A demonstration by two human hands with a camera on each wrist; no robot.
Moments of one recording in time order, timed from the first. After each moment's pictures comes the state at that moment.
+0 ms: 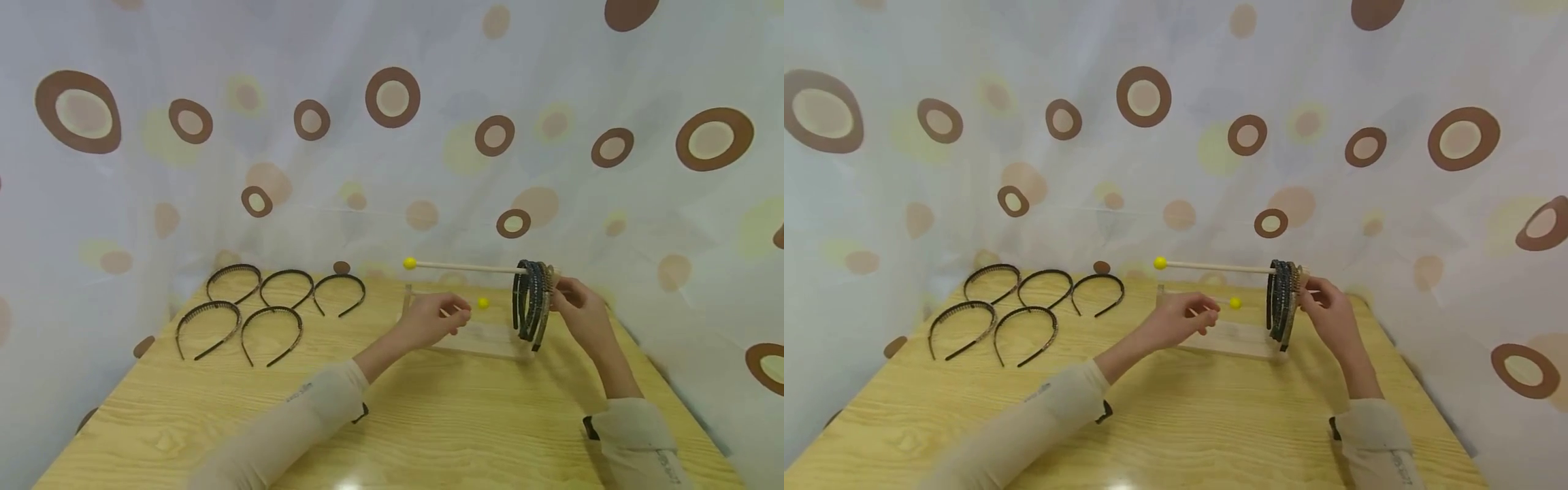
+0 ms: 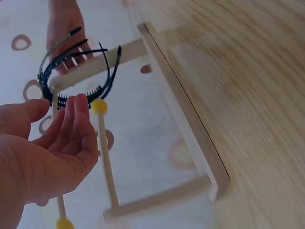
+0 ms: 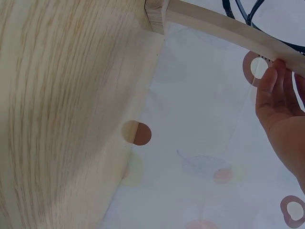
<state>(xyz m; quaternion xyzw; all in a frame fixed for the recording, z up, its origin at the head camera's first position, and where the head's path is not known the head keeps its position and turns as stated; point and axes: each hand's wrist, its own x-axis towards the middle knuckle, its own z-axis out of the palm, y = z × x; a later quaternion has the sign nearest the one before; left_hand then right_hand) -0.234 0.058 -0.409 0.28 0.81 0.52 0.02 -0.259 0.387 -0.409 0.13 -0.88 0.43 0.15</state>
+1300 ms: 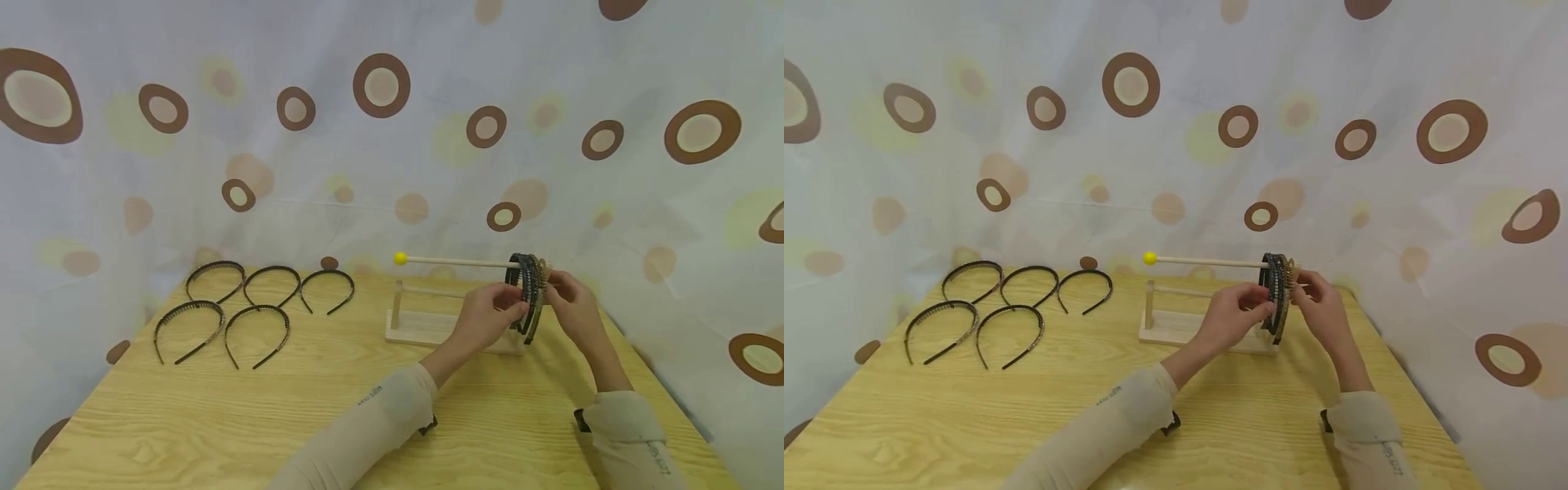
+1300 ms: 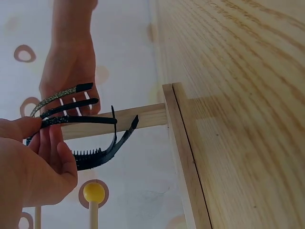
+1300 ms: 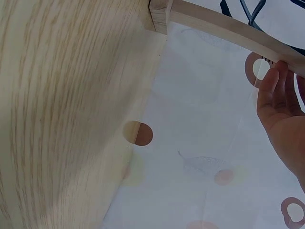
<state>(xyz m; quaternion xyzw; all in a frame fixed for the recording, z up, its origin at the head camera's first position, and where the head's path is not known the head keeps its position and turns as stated) -0.242 0.172 -0.412 0.26 0.74 0.61 -0.08 -0.263 0.388 -0.412 0.14 -0.87 0.45 0.16</state>
